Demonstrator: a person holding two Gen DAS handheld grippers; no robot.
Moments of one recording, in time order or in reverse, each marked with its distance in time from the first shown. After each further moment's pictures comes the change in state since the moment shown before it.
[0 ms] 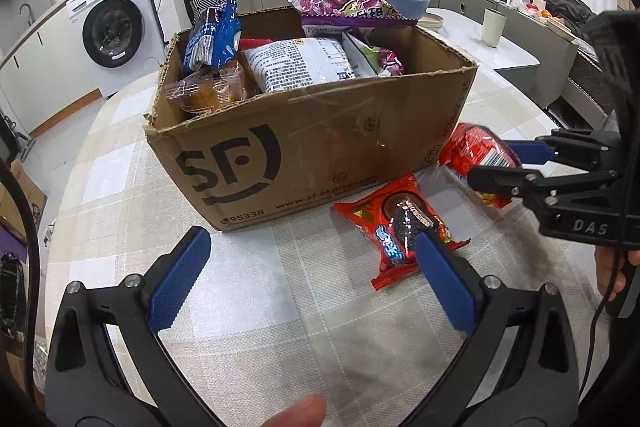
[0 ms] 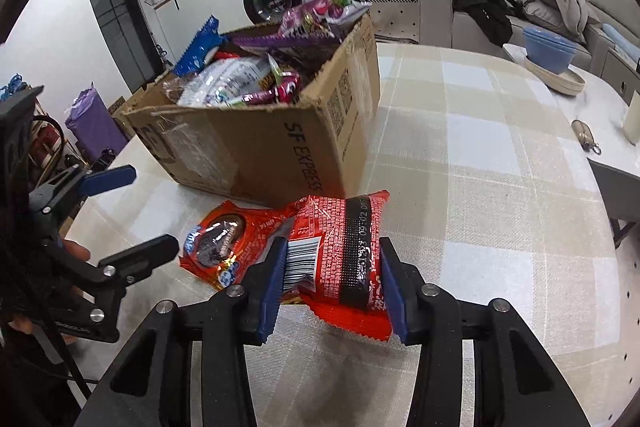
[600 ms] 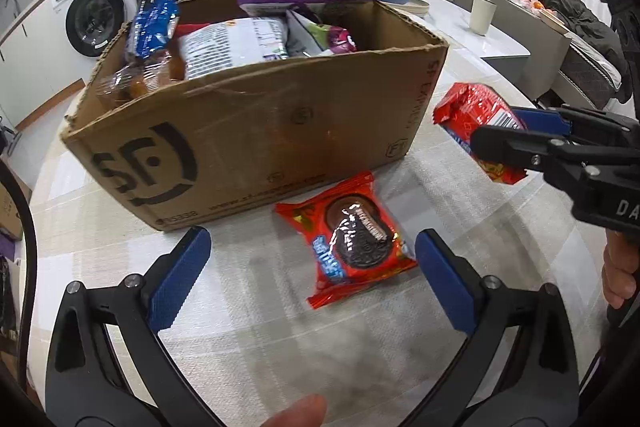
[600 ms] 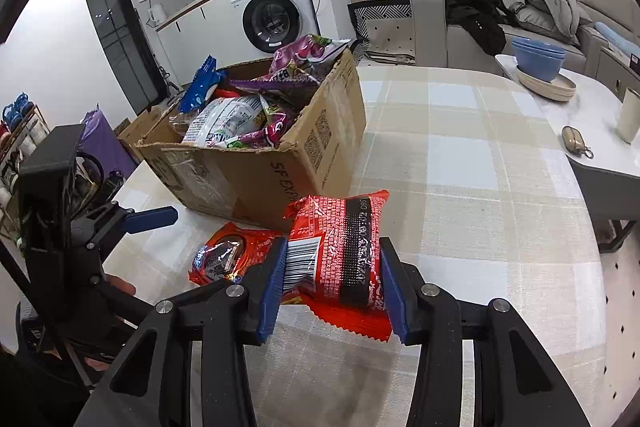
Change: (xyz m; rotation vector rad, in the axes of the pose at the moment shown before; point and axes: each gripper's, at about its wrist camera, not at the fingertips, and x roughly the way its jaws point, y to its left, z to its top) left arm 0.028 -0.043 0.008 0.005 0.058 -0.045; right arm -0.027 -0.017 0.007 0.036 -0.062 0.017
